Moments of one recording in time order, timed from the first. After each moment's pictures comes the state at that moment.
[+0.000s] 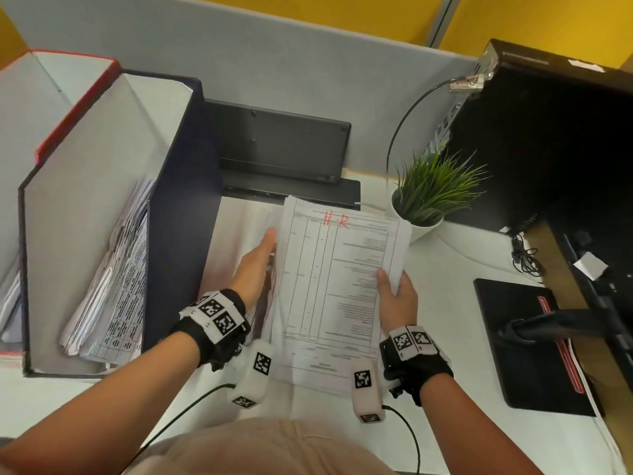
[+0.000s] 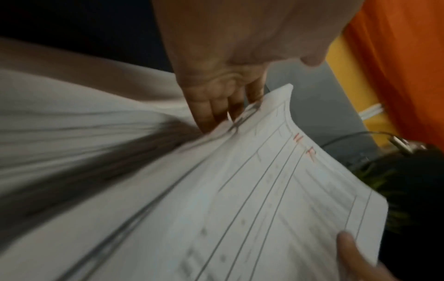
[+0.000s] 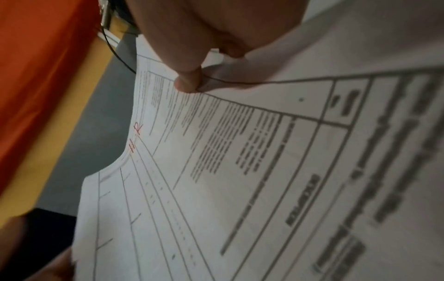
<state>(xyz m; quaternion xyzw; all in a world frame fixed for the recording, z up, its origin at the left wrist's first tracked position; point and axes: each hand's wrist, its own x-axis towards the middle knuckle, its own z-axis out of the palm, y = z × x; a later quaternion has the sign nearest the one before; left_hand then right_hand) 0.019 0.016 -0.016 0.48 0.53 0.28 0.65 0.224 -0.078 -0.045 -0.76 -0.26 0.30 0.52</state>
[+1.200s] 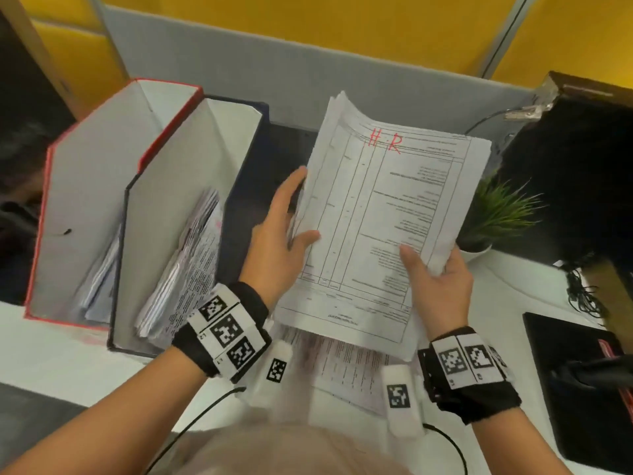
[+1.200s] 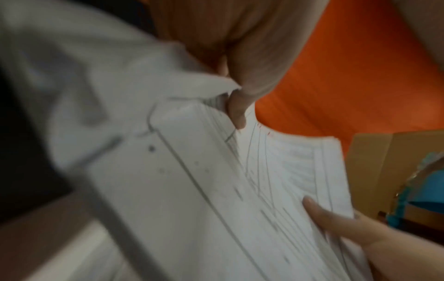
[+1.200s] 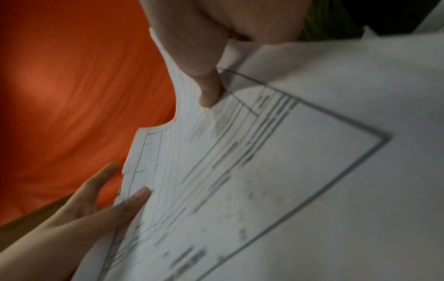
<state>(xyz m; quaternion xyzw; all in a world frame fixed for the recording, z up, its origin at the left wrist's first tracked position) -0.020 0.001 0.069 0.67 0.40 0.46 0.43 0.180 -0.062 0.049 -0.60 -0.35 0.31 0.65</state>
